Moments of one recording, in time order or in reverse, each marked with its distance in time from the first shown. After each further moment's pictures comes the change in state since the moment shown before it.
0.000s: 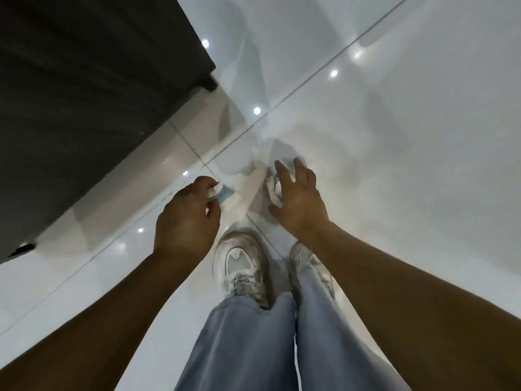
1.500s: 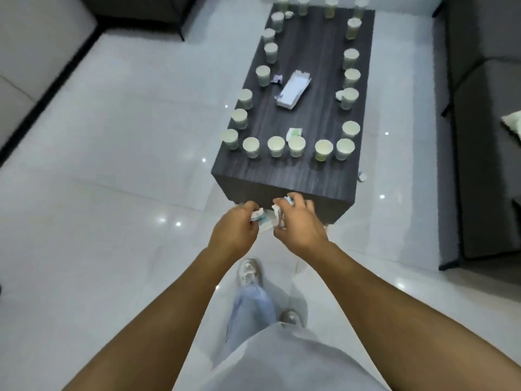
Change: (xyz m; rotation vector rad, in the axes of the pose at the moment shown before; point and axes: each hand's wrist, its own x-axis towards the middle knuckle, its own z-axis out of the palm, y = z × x) left_hand -0.556 0.122 -0.426 -0.437 0.573 -0.432; right_hand -0.535 -0.372 -0.392 -0.437 -0.068 -0.858
